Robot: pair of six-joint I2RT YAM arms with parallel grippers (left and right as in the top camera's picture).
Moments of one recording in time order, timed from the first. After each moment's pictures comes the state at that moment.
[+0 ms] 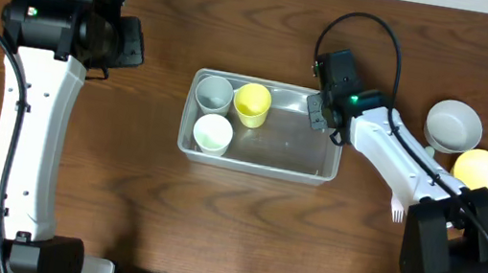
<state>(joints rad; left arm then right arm) -0.01 1.60 1.79 -1.29 -0.03 -0.20 0.40 1.84 1.28 -0.56 0.24 0.08</state>
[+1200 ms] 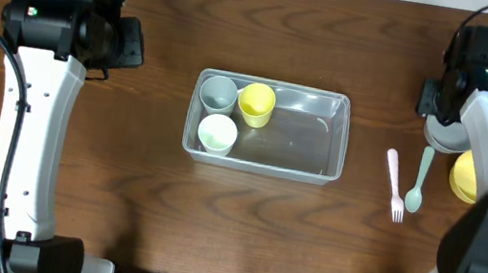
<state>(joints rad) -0.01 1.60 1.79 -1.29 -0.03 -0.20 -0.09 1.88 1.52 -0.85 0.23 0.04</state>
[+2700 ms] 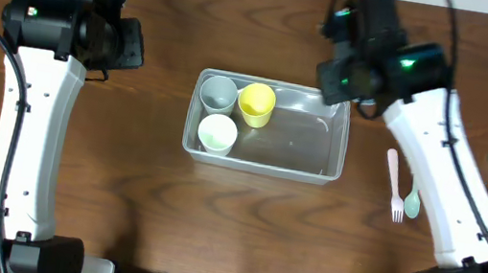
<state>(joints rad) -0.01 1.60 1.79 -1.30 -0.03 -0.20 0.43 1.76 1.80 -1.14 0.05 -0.01</state>
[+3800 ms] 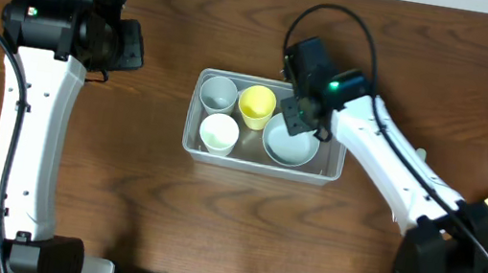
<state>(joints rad) -0.01 1.60 1.79 -1.31 -0.03 -0.20 0.52 1.83 1.51 -0.94 0.12 0.11</state>
